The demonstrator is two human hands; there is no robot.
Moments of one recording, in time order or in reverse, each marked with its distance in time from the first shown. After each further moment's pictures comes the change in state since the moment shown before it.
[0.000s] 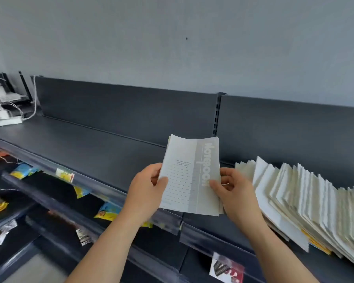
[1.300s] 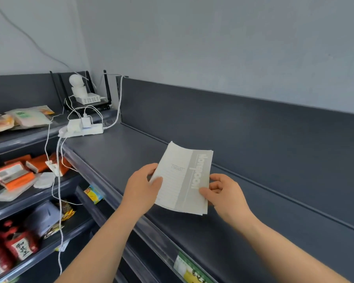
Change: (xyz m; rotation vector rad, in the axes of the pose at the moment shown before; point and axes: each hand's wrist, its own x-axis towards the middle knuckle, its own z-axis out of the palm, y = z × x) left_hand 0.292 -0.288 -0.343 0.170 0.229 -0.162; right_hand 0.225 -0.063 0.504 -0.036 -0.400 0.075
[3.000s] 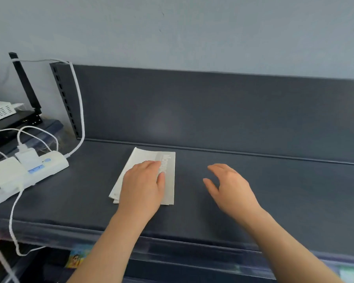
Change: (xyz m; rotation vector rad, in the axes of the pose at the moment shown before) left_hand 0.225 -0.151 -0.104 0.390 -0.227 0.641; right_hand 0.107 -0.063 0.217 -0.883 0.455 0.096
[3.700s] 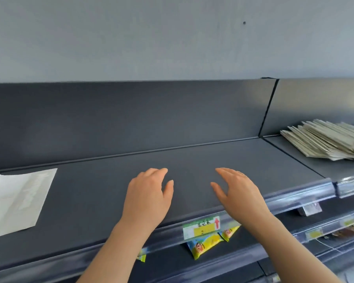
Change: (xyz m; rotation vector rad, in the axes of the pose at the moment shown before) left_hand -0.047 0.272 0.055 -0.273 -0.194 0.303; right_hand -0.158 0.199 -0.156 -0.195 0.151 0.378
